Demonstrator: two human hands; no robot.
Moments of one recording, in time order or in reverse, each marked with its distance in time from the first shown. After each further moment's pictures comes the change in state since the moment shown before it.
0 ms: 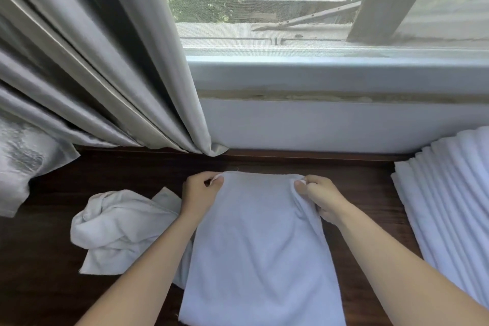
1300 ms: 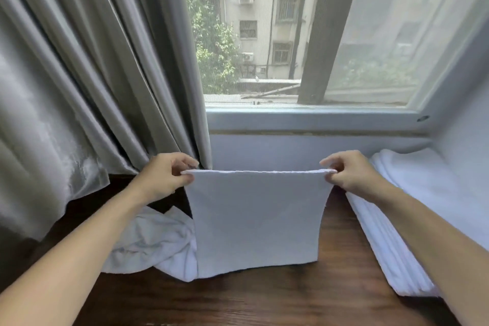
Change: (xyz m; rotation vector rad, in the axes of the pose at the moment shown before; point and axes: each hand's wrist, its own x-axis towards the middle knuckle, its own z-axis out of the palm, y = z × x) left_hand -0.113 0.136 -0.175 0.228 -0.161 0.409; right_hand -0.211 -0.080 -0.113 -0.643 0.322 -0.673
